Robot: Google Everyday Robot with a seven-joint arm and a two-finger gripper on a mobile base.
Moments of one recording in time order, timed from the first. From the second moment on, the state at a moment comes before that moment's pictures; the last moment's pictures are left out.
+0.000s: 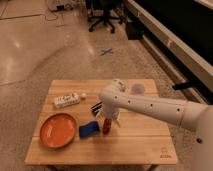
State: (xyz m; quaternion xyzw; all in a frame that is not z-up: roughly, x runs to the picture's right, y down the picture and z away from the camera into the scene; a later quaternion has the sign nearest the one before) arm 0.013 0.178 0.818 -0.26 -0.23 -0.54 0.77
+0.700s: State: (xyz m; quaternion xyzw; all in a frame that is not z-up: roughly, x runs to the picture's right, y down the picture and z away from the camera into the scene) arm 0.016 0.184 0.846 -0.28 -0.22 -0.54 0.77
